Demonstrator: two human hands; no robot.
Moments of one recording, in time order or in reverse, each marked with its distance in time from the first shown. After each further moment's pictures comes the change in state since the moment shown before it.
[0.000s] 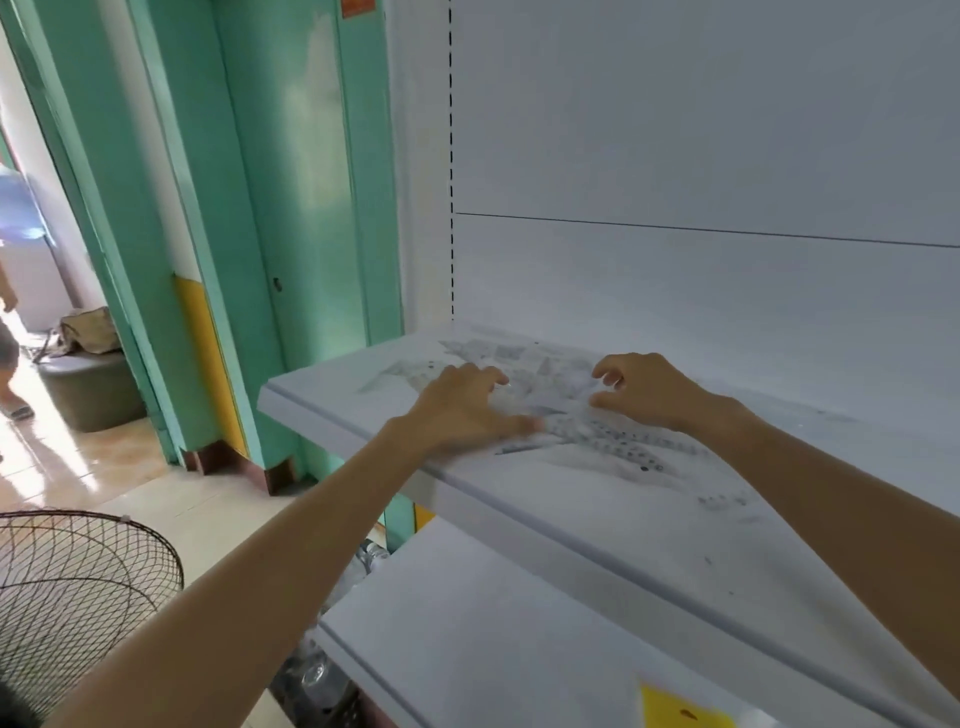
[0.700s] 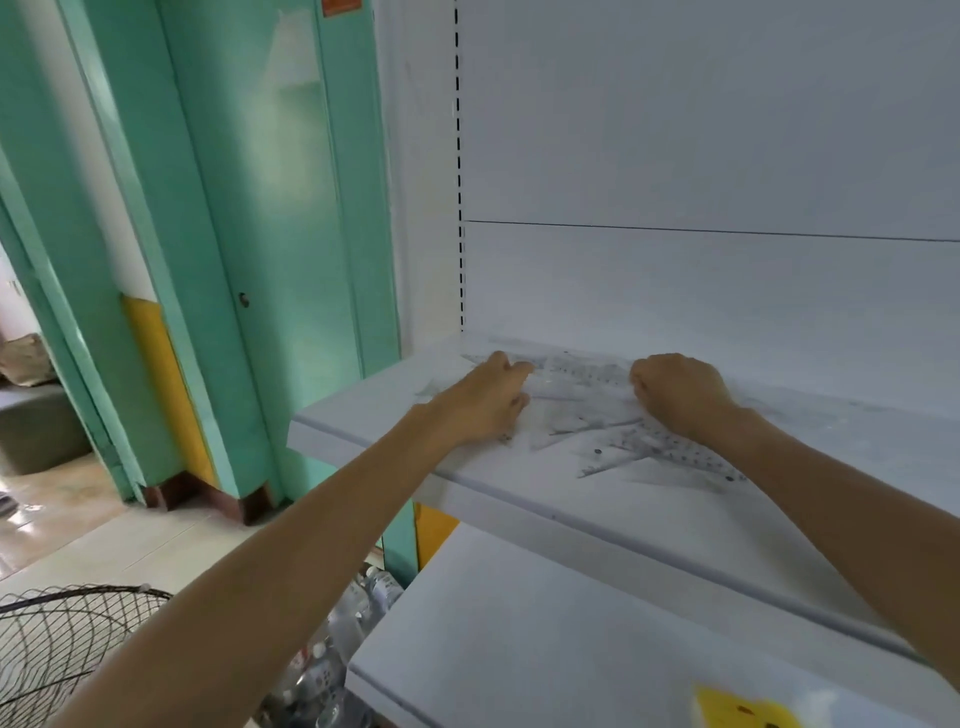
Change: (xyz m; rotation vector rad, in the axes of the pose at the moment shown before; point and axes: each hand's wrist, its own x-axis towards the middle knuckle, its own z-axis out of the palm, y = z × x) left_hand 0.021 -0.041 -0.033 0.150 -0.129 0.266; right_hand 0.020 -0.033 0.022 -0.515 0.198 0.138
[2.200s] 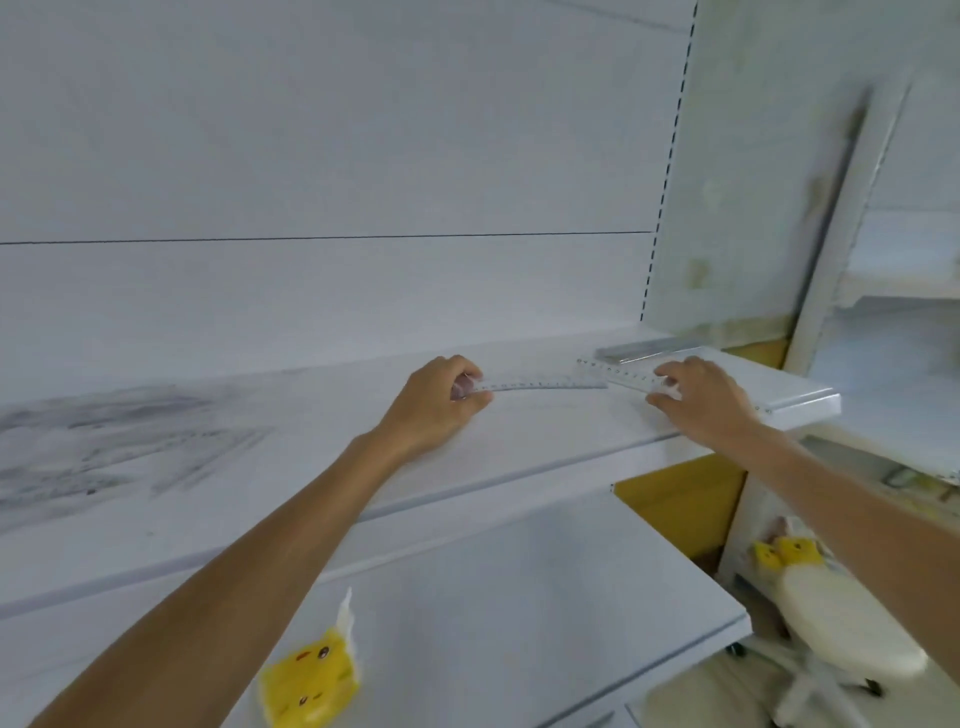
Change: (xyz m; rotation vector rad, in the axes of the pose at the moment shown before) left_hand 0.020 0.425 0.087 -0.669 0.000 0.669; right_hand -0.448 0.311 -0.130 -0.051 0.140 1.007
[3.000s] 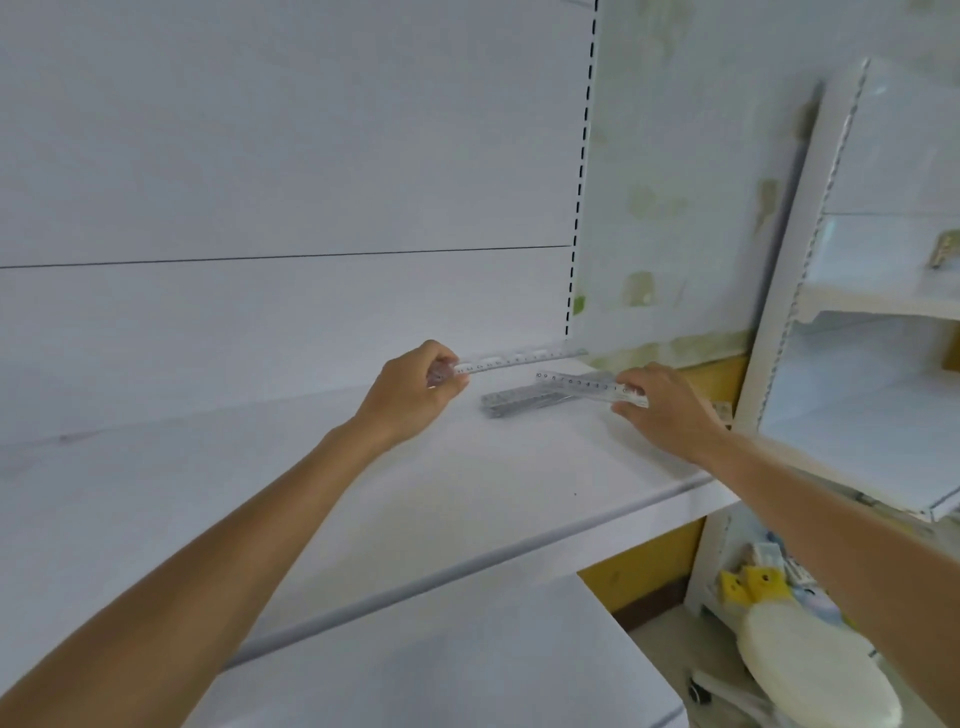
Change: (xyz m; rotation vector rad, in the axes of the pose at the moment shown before) left_hand 0.160 0.066 0.119 -0.111 0.057 -0.040; right_hand 0.128 0.158 0.015 0.045 0.003 -0.126
